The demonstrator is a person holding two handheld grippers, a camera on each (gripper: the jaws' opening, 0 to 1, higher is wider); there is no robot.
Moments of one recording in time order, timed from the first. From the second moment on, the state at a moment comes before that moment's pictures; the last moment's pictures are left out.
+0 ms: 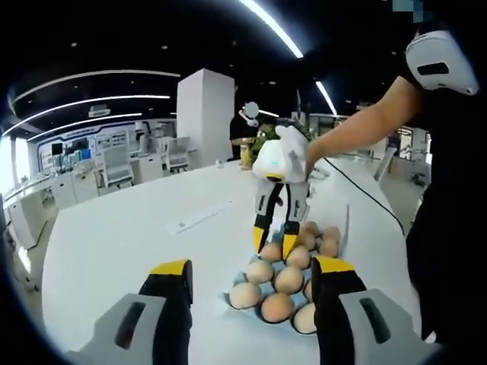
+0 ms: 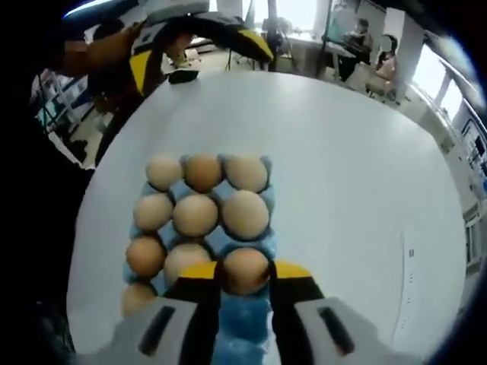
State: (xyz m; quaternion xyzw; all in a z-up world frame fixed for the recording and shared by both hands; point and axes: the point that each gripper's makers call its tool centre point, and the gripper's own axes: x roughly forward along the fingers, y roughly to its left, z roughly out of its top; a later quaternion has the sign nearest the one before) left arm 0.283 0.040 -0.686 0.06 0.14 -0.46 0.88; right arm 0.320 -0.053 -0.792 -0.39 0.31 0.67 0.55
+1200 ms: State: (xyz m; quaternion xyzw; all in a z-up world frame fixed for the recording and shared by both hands) left arm 0.282 0.032 -0.683 0.06 0.14 -0.46 0.87; right arm 0.339 -0.141 -0.777 -0.32 0.34 0.61 0.64
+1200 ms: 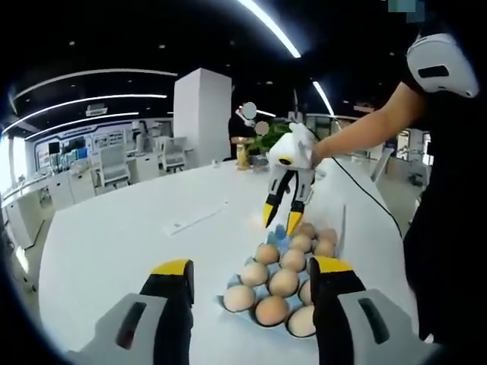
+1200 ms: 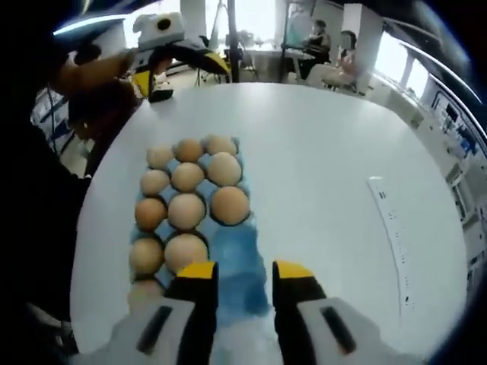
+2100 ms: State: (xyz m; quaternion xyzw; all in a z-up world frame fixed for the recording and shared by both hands) left arm 0.283 0.030 -0.683 0.06 0.14 -0.46 0.87; right arm 0.344 -0.263 -0.786 -0.33 0.40 0.52 0.67
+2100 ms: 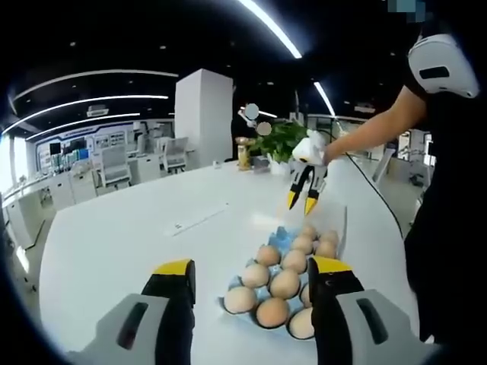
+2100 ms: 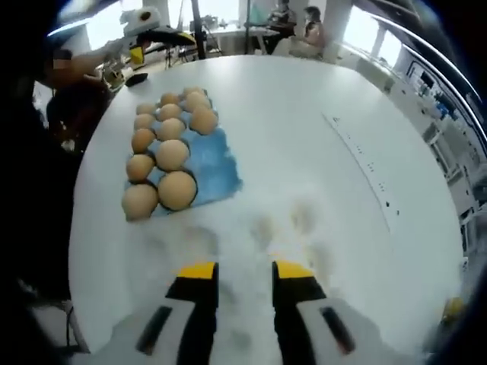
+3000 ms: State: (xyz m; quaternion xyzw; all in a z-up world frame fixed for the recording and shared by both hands) left arm 0.283 0.027 -0.683 0.06 0.14 -0.47 0.87; right arm 0.354 -0.354 -0.782 -0.34 0.45 0.44 0.69
